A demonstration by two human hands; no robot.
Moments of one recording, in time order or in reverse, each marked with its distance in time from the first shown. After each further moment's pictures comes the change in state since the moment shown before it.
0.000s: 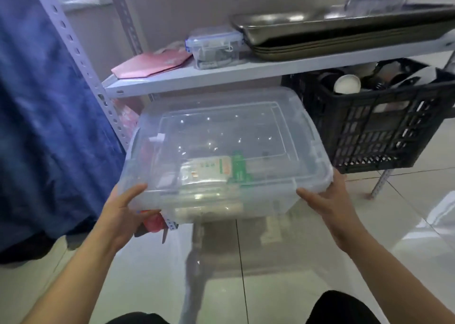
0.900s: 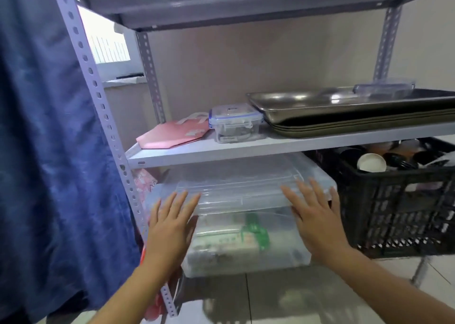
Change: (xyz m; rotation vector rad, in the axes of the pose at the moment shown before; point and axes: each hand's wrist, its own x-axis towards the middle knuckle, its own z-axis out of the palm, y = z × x) left_hand 0.101 0.027 0.063 1.555 0.257 0.919; right_hand 0.146 -0.006 0.060 -1.386 0.103 -0.547
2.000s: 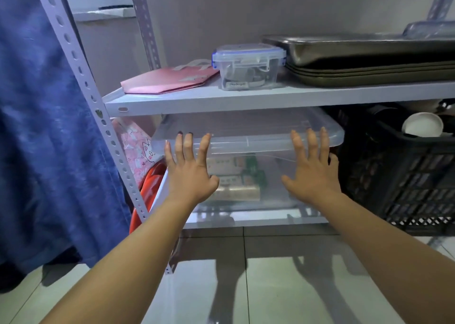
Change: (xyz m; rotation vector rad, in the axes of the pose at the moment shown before) left_hand 0.074 -0.002 0.107 0.140 0.025 -0.104; right_hand 0.066 0.002 0.079 -0.085 -0.201 0.108
